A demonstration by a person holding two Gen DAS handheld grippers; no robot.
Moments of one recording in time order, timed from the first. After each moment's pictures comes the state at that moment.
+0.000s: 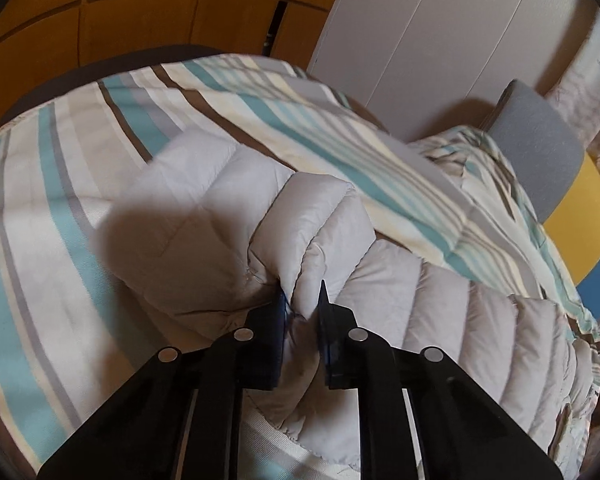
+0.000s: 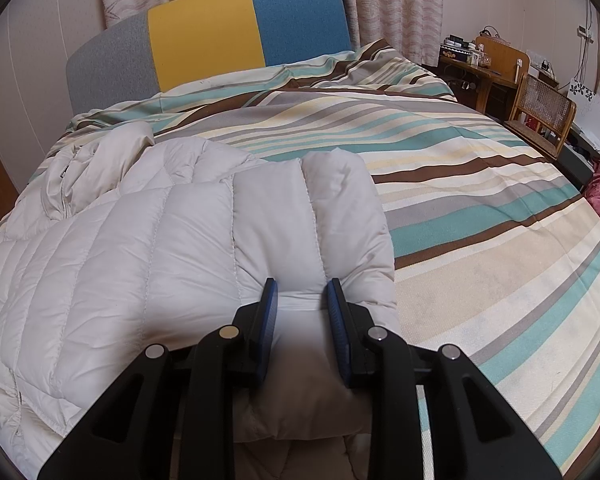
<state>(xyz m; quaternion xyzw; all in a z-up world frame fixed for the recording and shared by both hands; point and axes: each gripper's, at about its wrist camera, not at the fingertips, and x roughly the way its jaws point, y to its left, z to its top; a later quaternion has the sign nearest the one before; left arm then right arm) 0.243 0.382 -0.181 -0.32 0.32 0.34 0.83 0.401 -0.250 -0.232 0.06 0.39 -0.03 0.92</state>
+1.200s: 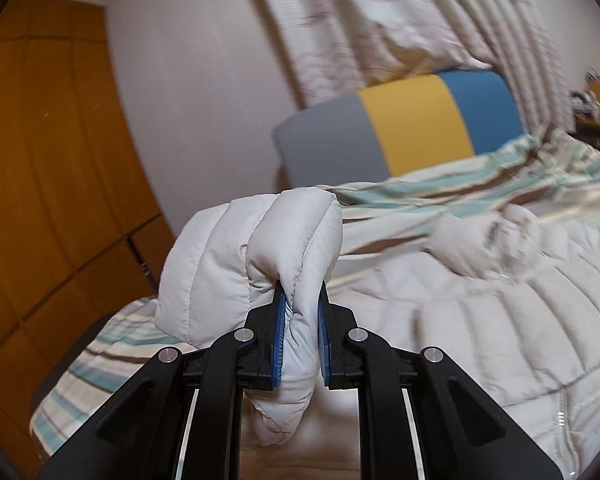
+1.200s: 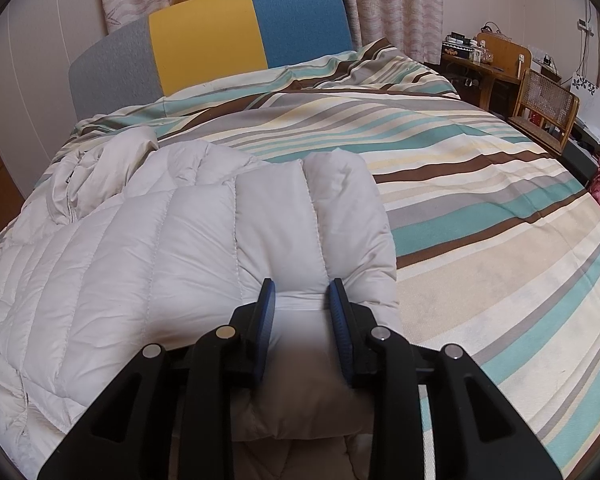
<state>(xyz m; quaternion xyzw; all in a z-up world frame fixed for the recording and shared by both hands) 0.304 0.048 -0.102 0.15 0.21 0.19 0.95 0.402 -0.249 -0.231 0.07 0.39 -0.02 0.92</state>
